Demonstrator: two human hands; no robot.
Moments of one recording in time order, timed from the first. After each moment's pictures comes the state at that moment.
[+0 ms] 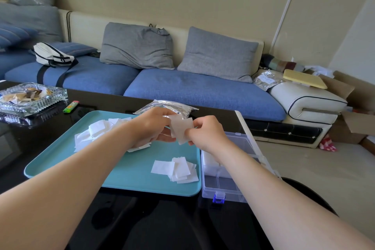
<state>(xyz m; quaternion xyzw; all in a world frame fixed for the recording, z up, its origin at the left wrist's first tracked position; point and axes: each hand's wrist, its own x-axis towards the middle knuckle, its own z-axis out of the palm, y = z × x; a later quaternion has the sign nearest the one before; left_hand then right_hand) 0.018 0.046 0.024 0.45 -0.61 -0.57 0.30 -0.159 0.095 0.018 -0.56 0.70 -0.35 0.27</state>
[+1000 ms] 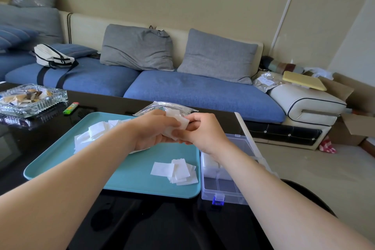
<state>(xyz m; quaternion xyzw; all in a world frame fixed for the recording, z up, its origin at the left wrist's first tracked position) 0.016 0.056 0.033 0.41 -0.58 -0.64 0.30 -0.157 0.093 0.019 -0.60 0.58 -0.43 0.35</state>
